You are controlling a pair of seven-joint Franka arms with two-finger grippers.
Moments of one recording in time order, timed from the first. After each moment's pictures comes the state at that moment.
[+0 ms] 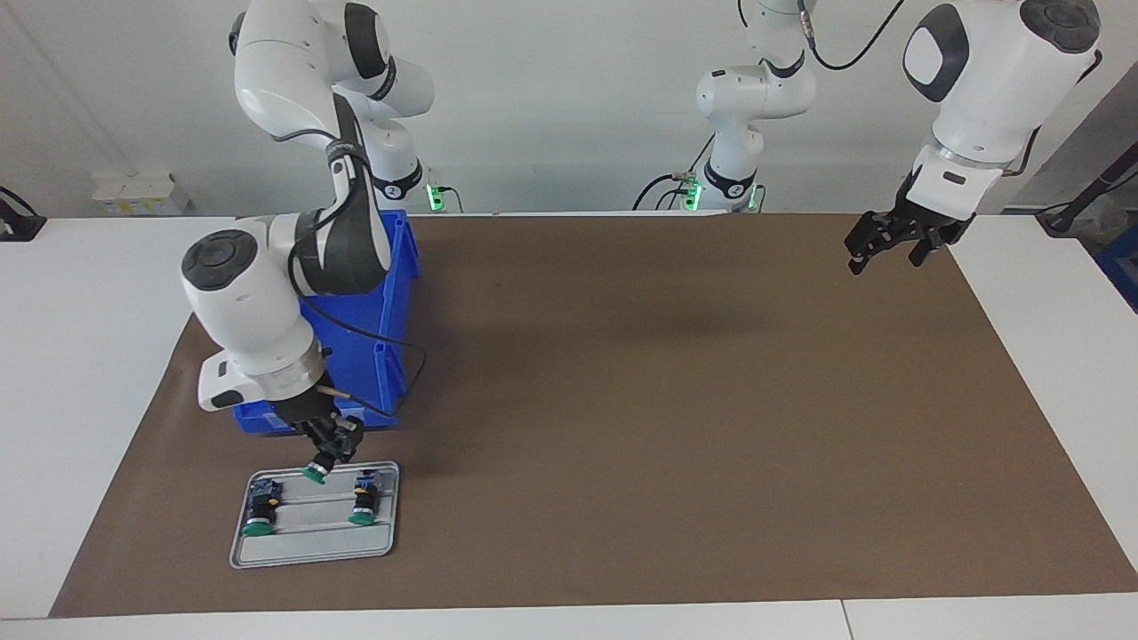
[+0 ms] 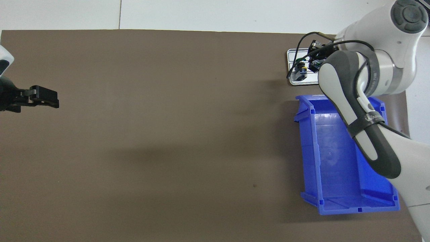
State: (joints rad) left arm 0.00 0.00 -0.04 -1.65 0.01 1.67 -0.10; right arm 0.09 0.53 0.02 -1.35 0.00 2.04 0.67
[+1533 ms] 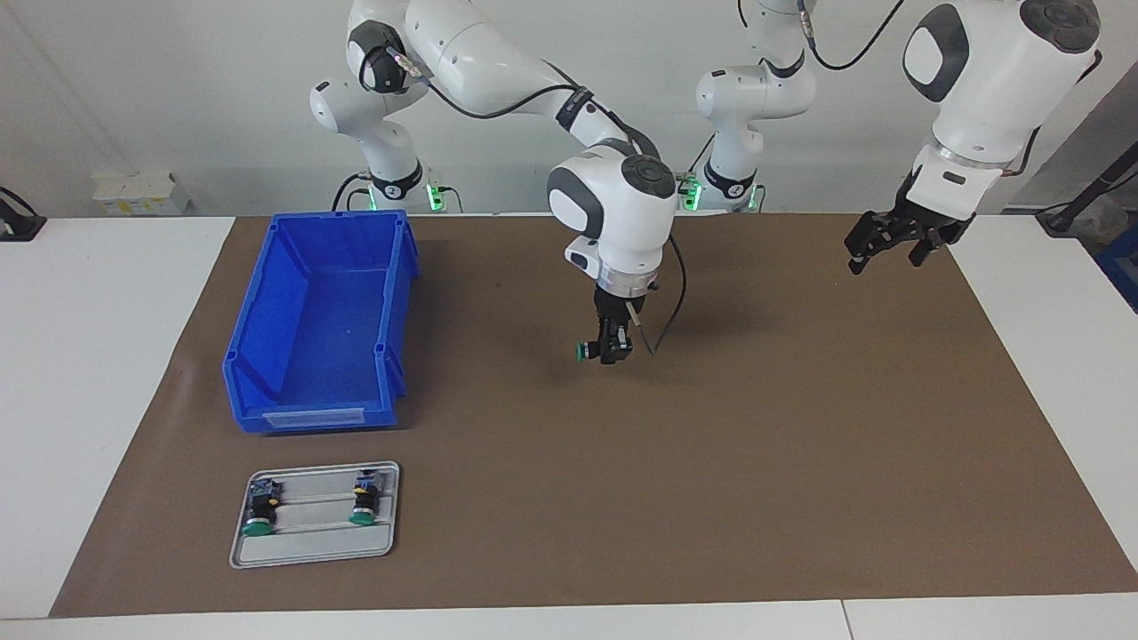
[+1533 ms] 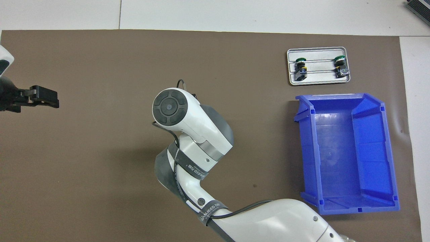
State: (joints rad) left arm 0.00 0.00 -0.04 -1.65 0.01 1.67 -0.10; right arm 0.71 0.64 0.02 -1.28 -0.16 1.93 2.27
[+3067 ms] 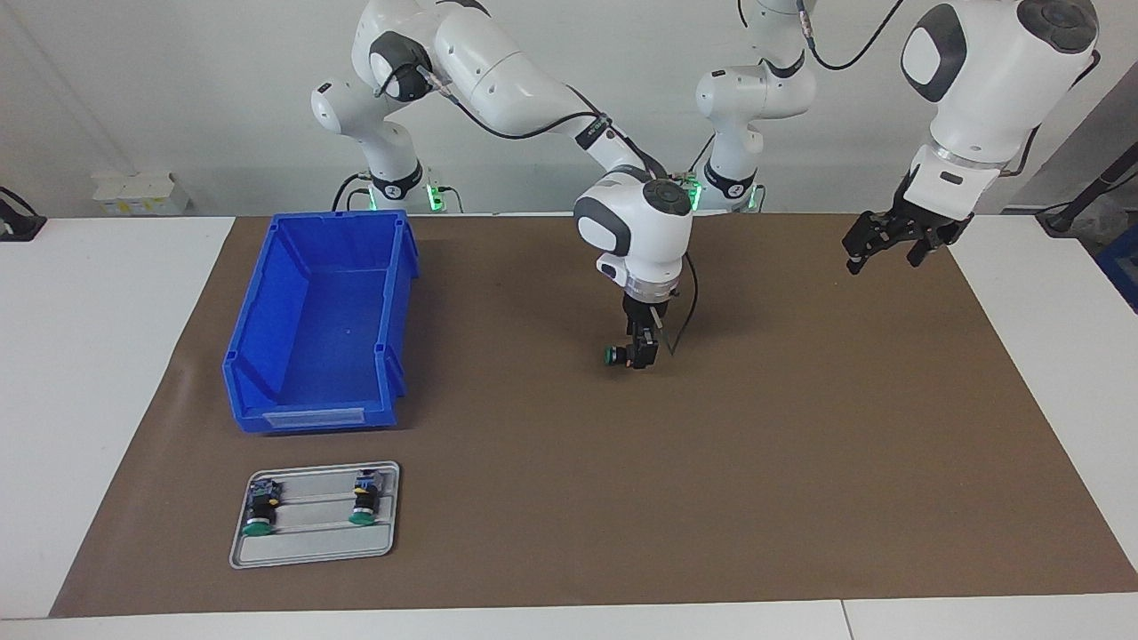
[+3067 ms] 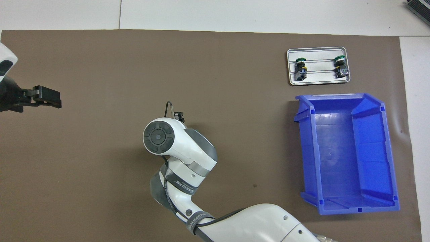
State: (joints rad) left arm 0.00 0.00 -0.05 -1.65 0.01 1.67 -0.11; right arm 0.75 0.65 0.04 -1.42 -0.15 2.15 2.41
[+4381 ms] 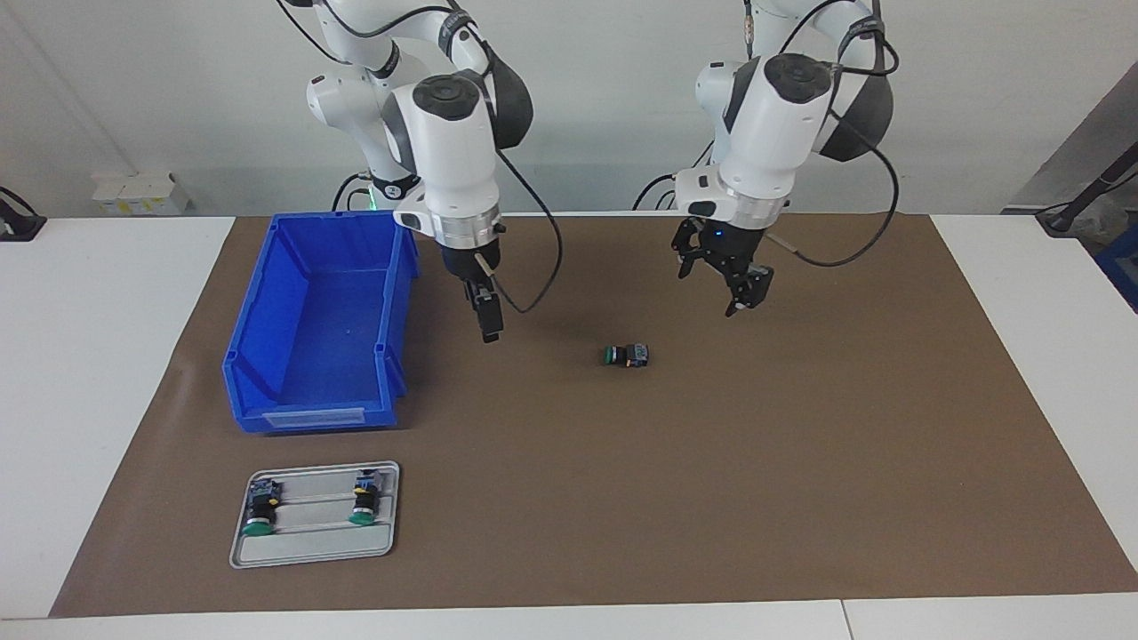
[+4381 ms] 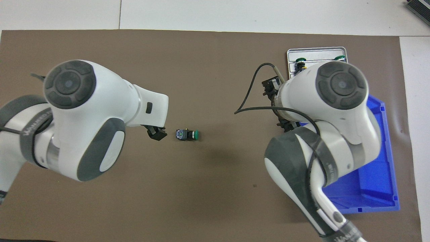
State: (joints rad) left arm -0.42 0.08 -0.08 -1.82 -0.04 1.98 0.63; right arm 0.31 0.09 0.04 -1.76 -0.03 1.94 1.44
